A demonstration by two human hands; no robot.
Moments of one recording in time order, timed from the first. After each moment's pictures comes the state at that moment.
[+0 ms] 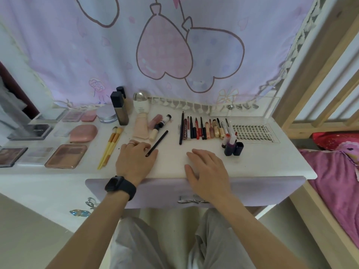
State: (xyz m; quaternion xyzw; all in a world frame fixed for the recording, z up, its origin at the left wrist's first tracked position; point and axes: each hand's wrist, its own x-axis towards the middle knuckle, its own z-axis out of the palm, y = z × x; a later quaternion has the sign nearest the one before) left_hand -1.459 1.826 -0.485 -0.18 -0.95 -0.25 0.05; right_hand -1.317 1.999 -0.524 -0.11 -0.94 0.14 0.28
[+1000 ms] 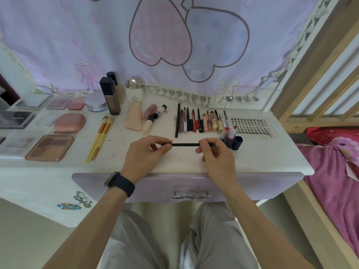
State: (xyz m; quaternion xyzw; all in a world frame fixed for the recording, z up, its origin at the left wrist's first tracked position) left_hand -1.447 1.845 -0.496 -0.30 -0.82 -0.49 -0.03; right_hand -1.320 2.017 -0.499 -0.22 -0.74 0.56 0.29
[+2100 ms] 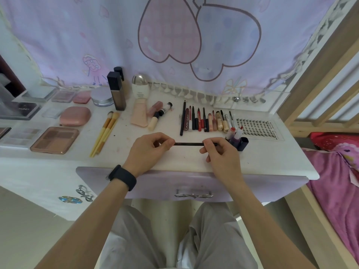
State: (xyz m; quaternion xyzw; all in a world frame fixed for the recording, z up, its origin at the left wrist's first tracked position) left_hand -1.457 1.843 -0.498 -0.28 -0.82 -0.49 -0.09; right_hand -1.323 2.018 -0.490 -0.25 -0.74 0.57 0.26
